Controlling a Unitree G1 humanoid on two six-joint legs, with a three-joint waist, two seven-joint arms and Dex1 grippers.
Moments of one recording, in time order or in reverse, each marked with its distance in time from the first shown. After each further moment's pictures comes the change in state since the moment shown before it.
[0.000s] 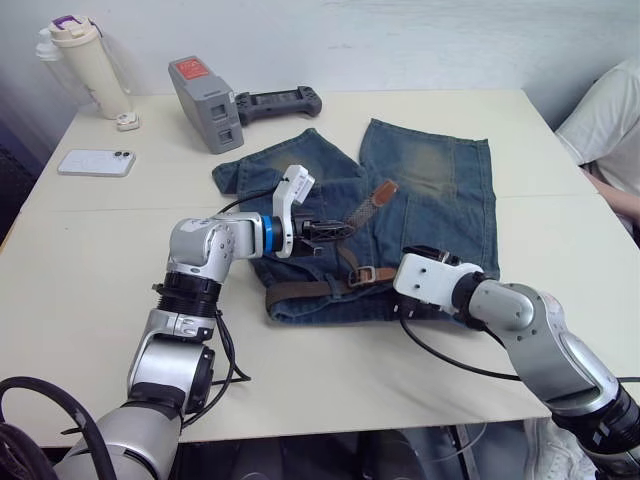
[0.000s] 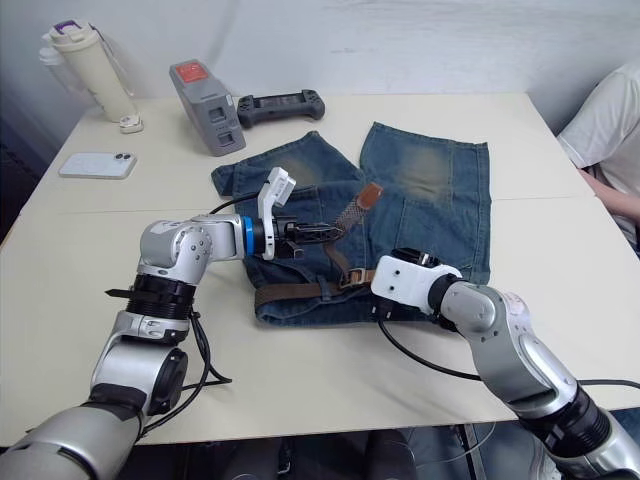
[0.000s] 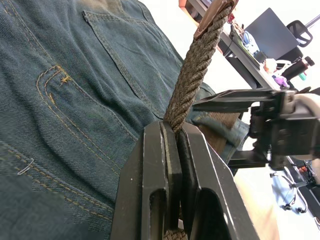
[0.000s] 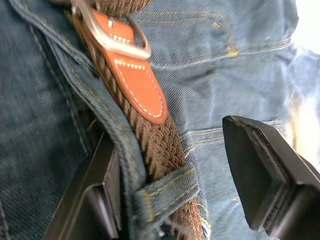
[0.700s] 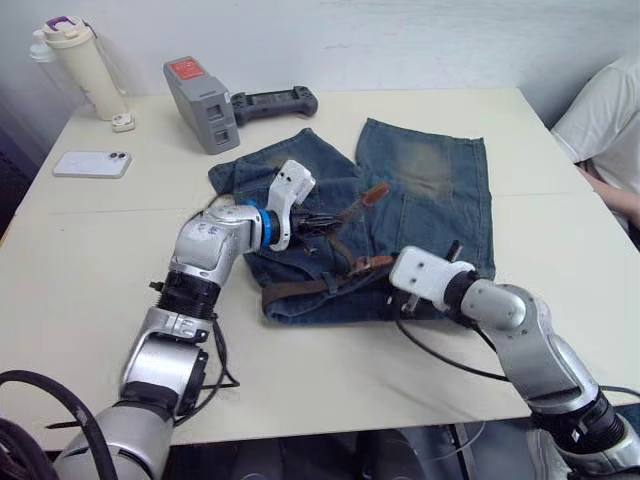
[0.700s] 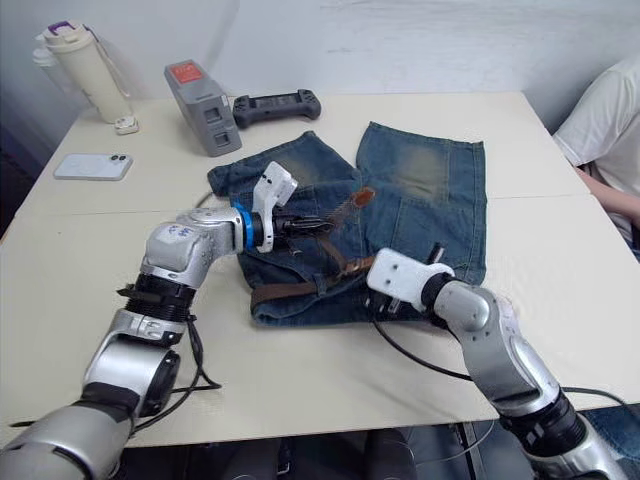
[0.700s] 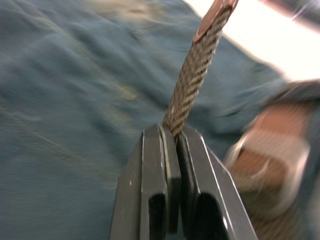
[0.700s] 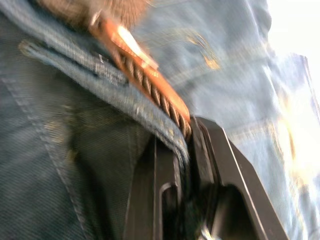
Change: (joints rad) left arm 0.006 0.100 -0.175 0.022 0.293 -0.467 -0.005; right arm 0.007 0.157 -0.143 0.017 0.048 0.064 0.004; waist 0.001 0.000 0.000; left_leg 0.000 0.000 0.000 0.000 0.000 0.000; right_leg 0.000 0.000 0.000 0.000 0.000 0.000
